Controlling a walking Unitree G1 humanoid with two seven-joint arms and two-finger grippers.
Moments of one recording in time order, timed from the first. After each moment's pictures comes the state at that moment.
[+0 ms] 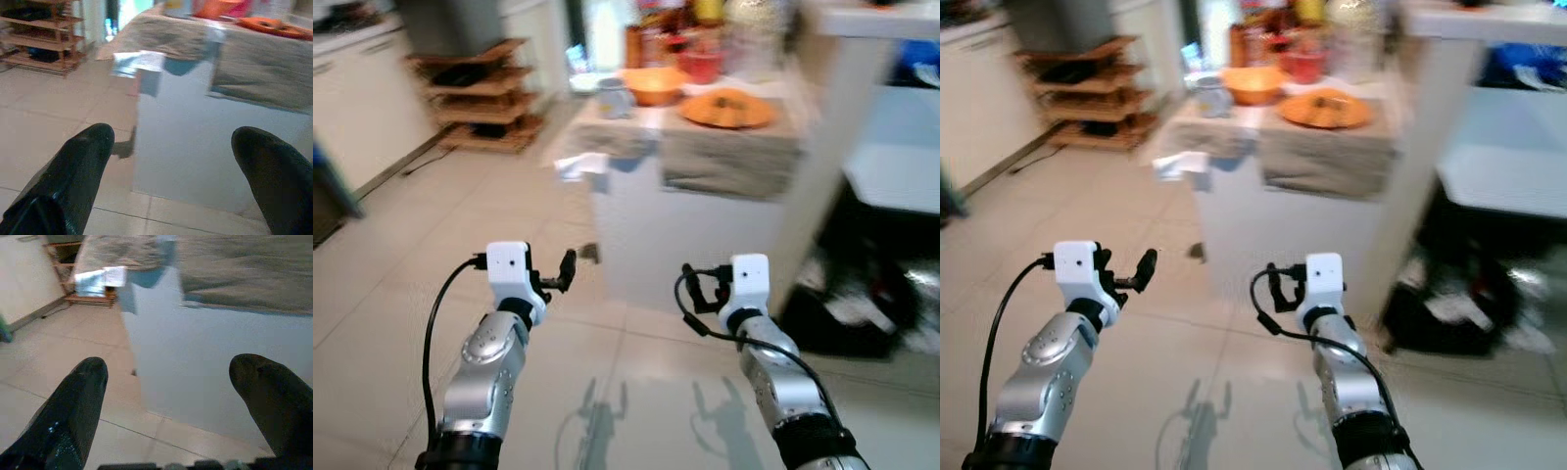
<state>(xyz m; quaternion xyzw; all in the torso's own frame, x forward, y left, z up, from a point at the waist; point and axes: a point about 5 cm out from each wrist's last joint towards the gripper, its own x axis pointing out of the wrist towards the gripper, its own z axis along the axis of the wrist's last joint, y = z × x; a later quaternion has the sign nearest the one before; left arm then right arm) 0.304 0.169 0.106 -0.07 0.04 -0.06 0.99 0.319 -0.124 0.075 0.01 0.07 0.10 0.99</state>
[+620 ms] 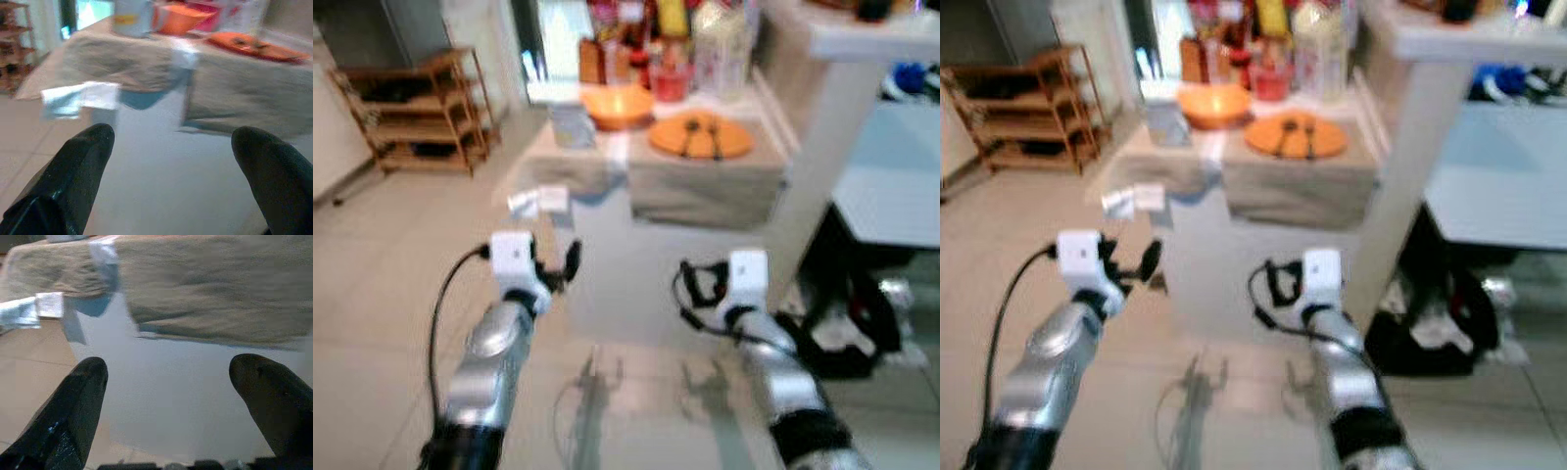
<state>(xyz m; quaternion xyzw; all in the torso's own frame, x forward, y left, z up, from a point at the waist) 0.308 0.171 0.111 -0.07 0.03 -0.06 1.00 0.320 -0.112 0.074 0.02 0.07 0.11 0.99</state>
